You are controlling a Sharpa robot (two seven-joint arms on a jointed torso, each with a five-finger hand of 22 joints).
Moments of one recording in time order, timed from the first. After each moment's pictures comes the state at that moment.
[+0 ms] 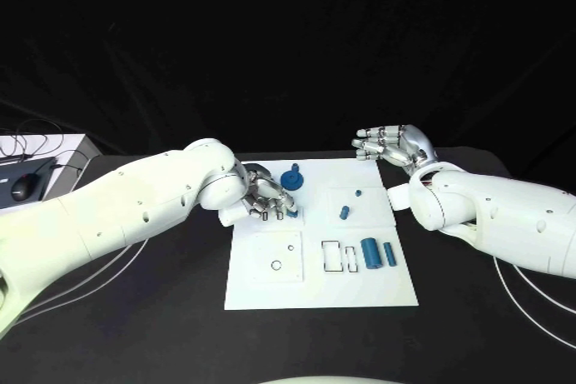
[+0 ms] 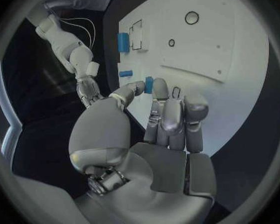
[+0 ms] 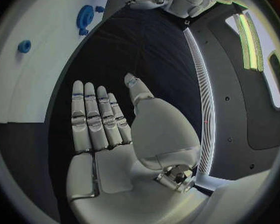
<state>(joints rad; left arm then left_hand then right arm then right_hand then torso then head) 1.26 -0.52 0.06 1.23 -0.73 0.17 -0.60 1.05 -0.12 0.52 -0.06 0.50 1.11 0.04 0.24 0.89 1.30 -0.04 0.68 0.62 1.43 -0.11 1.22 1.12 0.09 1.23 -0.12 1.25 1.04 1.23 -0.76 -0.10 1.26 -0.29 -0.50 0.43 1.26 0.02 -0.03 -0.12 0.39 0.91 0.23 0.07 0.07 1.03 0.18 0.09 0.06 1.06 0.16 0.08 0.06 0.08 0.98 0.15 0.13 0.08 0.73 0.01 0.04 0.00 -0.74</state>
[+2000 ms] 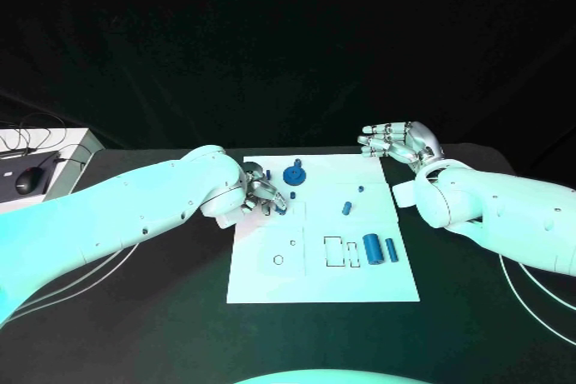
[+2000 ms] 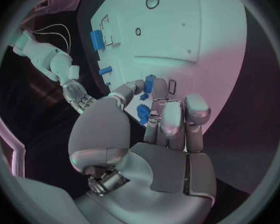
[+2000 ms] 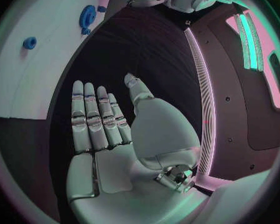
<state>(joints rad) 1.26 -0.56 0.01 1.29 -0.93 0.02 -0.63 1.06 -0.14 0.50 -0.08 0.53 1.13 0.05 0.22 0.92 1.33 -0.03 0.63 0.66 1.43 -0.11 1.26 1.11 0.07 1.27 -0.14 1.25 1.11 1.23 -0.77 -0.10 1.26 -0.29 -0.50 0.43 1.26 0.02 -0.03 -0.12 0.39 0.91 0.23 0.07 0.07 1.02 0.17 0.09 0.06 1.05 0.16 0.08 0.06 0.08 0.98 0.15 0.13 0.08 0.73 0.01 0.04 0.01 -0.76</state>
